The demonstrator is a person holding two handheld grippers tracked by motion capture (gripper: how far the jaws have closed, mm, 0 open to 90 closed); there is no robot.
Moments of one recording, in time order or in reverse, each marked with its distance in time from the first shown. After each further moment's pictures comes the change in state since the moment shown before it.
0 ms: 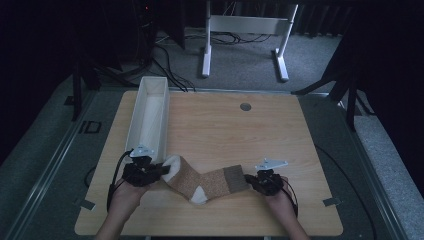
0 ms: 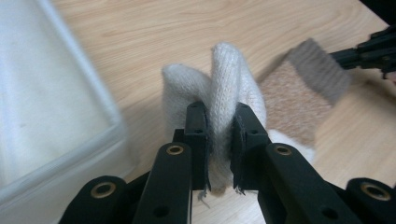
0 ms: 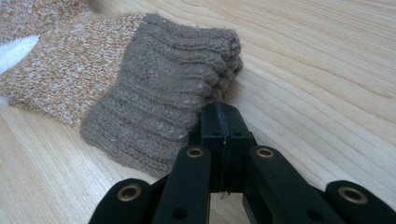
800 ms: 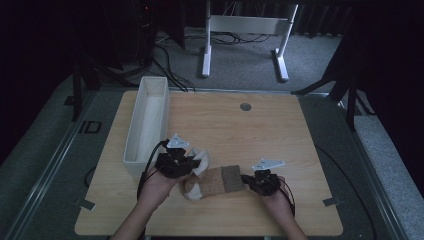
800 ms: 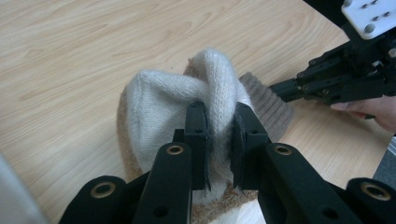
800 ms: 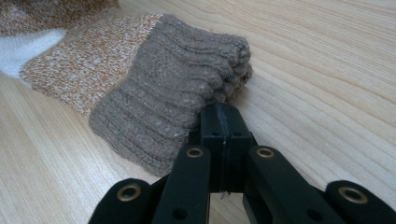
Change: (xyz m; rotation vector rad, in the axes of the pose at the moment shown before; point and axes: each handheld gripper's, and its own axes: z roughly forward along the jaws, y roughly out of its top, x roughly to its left) left arm -0.057 0.050 0.038 0.016 -0.084 0.106; right arm 0.006 0.003 0.003 -0.014 0.028 -0.006
